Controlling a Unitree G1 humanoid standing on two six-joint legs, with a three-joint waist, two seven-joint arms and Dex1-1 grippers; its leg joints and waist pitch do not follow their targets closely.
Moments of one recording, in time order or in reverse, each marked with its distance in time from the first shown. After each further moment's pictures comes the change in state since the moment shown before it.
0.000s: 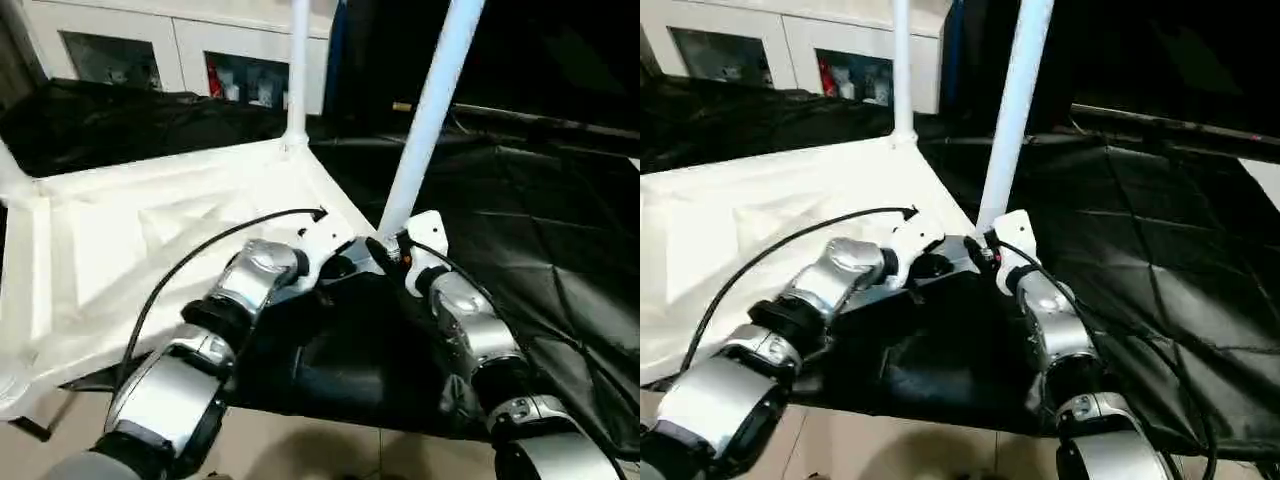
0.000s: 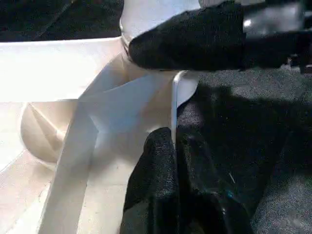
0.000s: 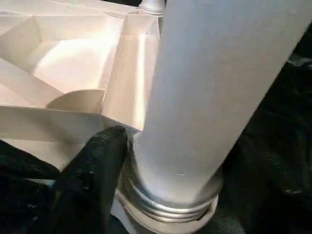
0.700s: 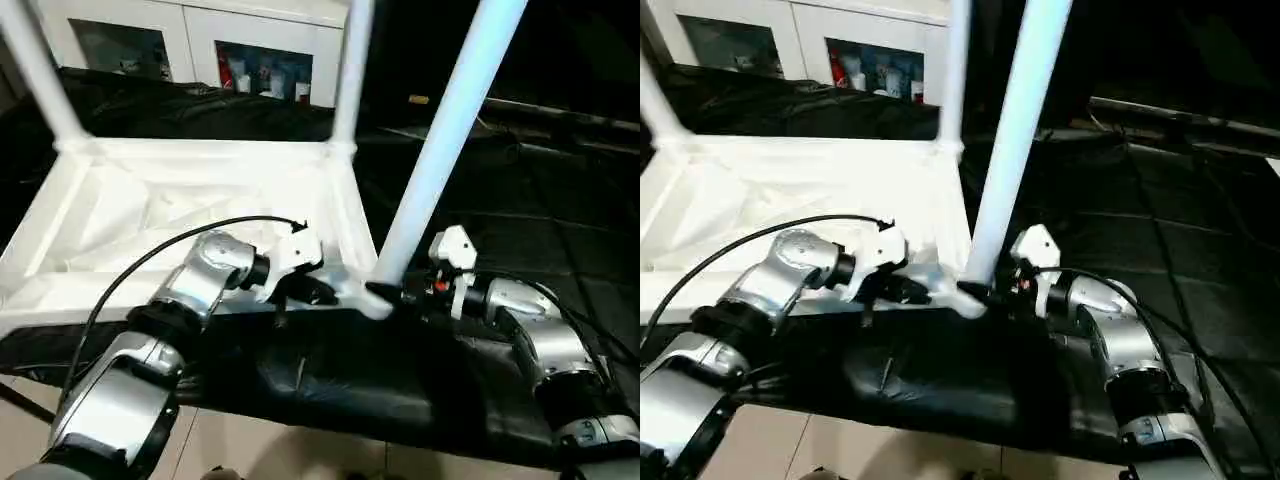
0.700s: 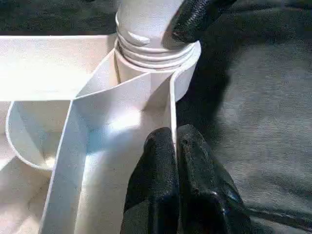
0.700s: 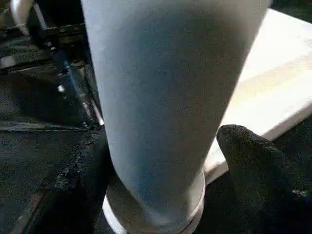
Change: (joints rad) left arm 0.088 0.217 -0.045 -0.184 -0.060 -0.118 -0.542; right arm 0.108 -0.272 0.082 -0.237 0.183 0.053 0.733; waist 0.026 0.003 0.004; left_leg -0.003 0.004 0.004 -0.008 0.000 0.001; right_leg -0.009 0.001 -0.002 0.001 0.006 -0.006
